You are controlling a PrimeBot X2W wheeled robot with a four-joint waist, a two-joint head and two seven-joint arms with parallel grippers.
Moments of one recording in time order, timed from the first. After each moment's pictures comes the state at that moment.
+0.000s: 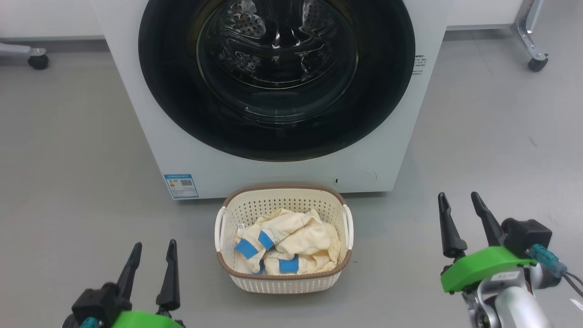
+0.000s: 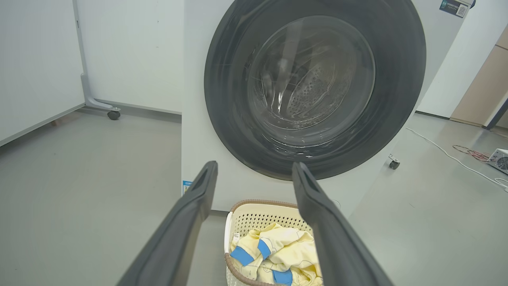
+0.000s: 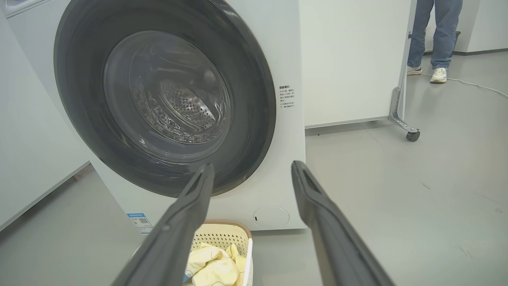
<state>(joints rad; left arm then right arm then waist) -0.01 0.06 -0.09 0.25 -0.27 -0.12 -0.25 -0.10 -0.03 0.04 0.33 0.22 0.13 -0.25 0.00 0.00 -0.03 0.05</state>
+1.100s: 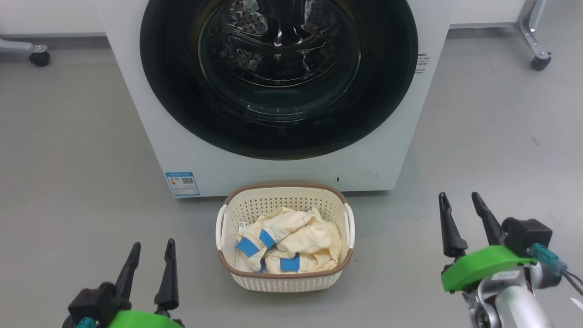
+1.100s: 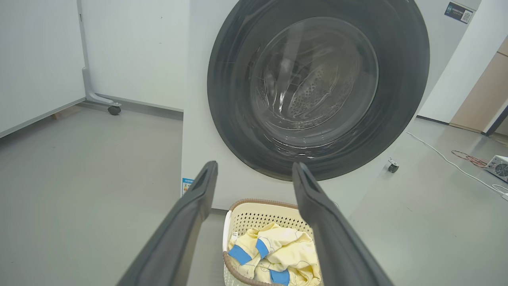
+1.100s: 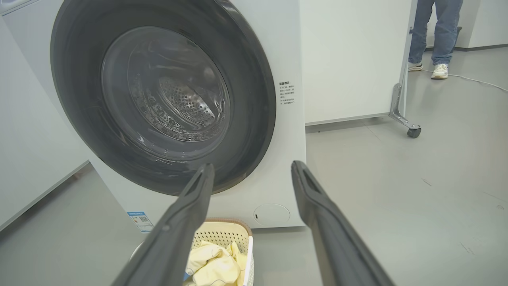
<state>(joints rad) -0.01 0.07 -0.09 0.25 -0.30 -0.12 -0.25 -0.11 -0.03 0.04 0.34 0.23 0.13 -0.25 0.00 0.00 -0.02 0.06</state>
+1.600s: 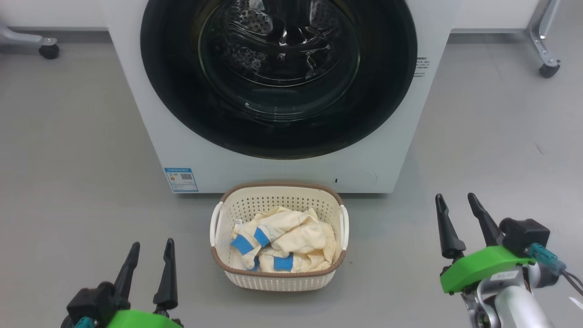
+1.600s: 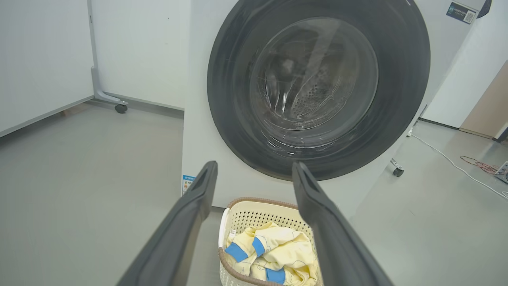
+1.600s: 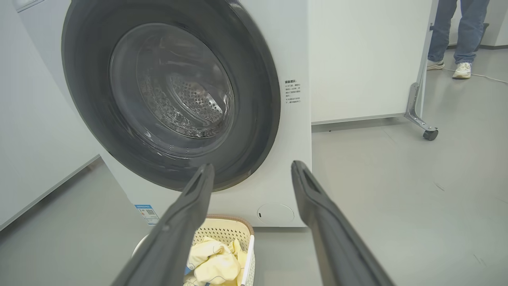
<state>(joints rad) -0.01 0.08 -0.09 0.25 -0.31 -0.12 -0.25 -0.11 -0.03 0.04 0.36 0.23 0.13 -0.25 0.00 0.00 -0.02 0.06</state>
